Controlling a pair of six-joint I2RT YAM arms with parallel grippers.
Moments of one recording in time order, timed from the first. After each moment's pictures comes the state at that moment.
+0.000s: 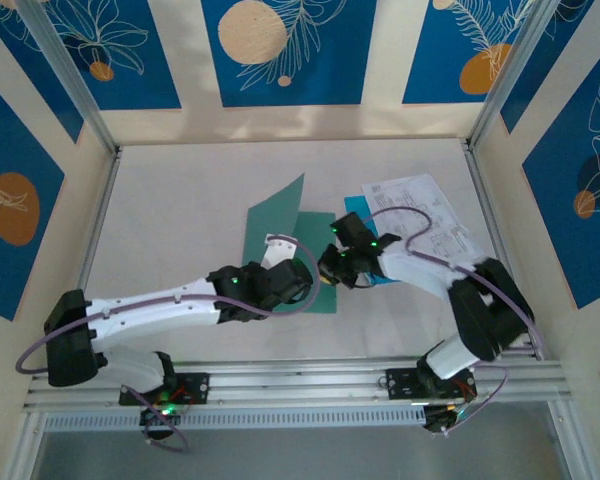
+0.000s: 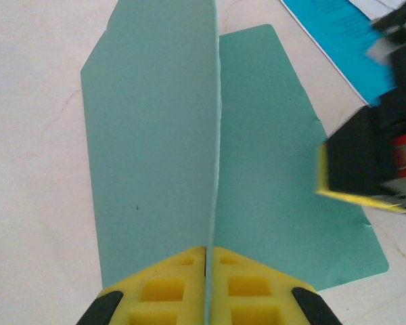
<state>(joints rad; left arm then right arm) -1.18 1.35 1.06 -0.69 -0.65 -0.66 0.63 1.57 0.90 -0.41 -0.32 1.16</state>
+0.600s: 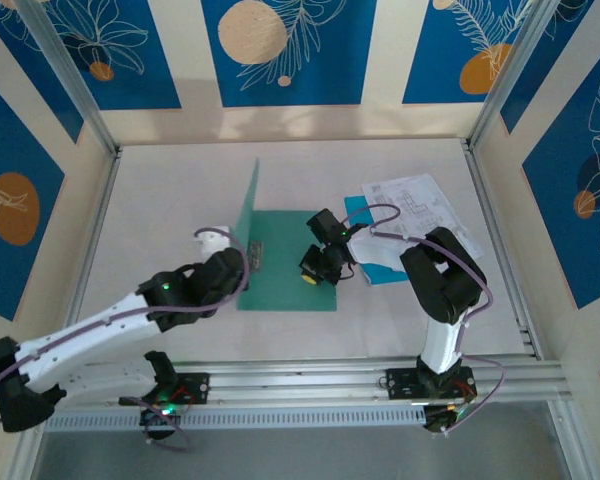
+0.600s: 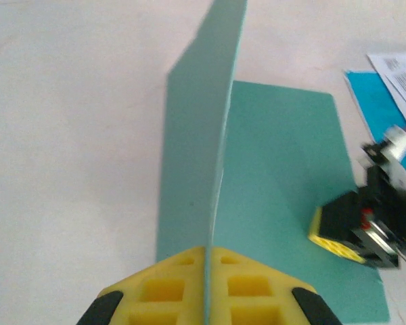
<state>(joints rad) -0.97 0.96 0.88 -0.76 -0.63 -0.85 0.66 1.83 1.06 -0.46 -0.31 1.18</state>
